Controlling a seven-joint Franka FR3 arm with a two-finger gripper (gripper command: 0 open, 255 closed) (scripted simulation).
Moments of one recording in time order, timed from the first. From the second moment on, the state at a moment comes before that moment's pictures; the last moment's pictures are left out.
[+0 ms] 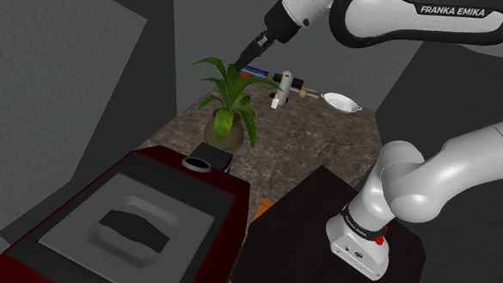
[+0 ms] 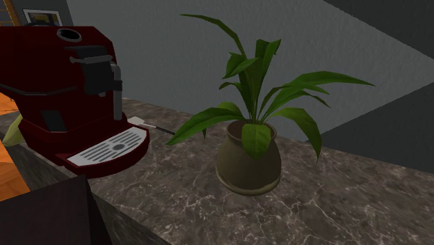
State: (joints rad) arm 0.44 -0.59 -0.01 -2.34 0.02 2.33 -0.05
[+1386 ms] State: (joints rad) arm 0.45 -0.54 0.07 -2.55 0.01 2.59 0.04
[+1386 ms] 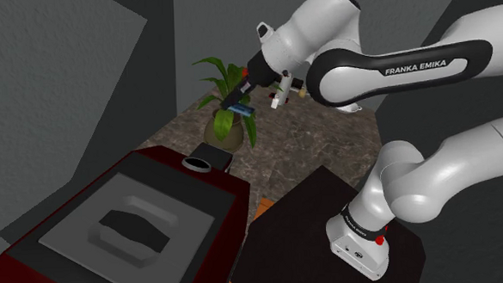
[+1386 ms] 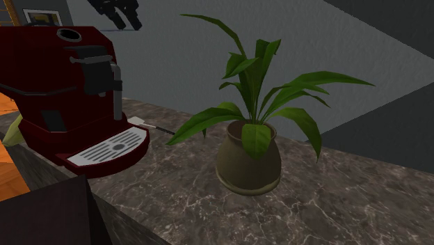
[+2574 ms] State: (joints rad) arm 0.44 -0.42 0.09 -2.71 0.00 2.87 0.05
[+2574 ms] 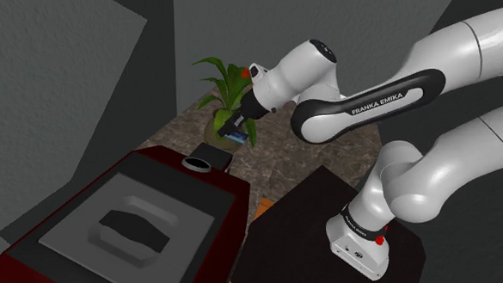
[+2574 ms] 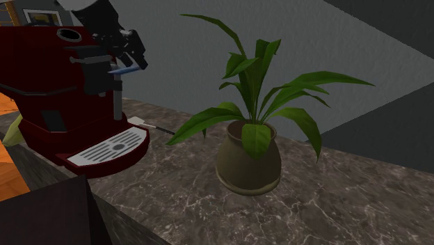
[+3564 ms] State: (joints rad) arm 0.37 -0.23 0.16 -2.78 -0.05 3.14 0.10
